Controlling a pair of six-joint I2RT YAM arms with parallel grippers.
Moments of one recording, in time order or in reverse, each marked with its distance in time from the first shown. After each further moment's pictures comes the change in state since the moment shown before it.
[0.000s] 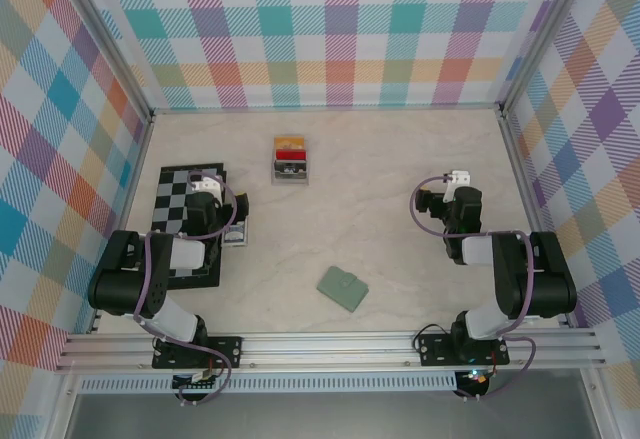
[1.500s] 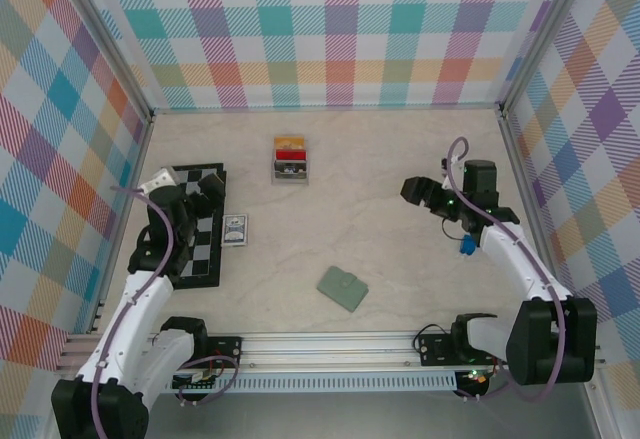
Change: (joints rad) left arm 0.006 -0.750 0.201 -0.939 -0.013 -0.503; right arm 0.035 -0.355 0.342 -1.004 -0.588 0.414
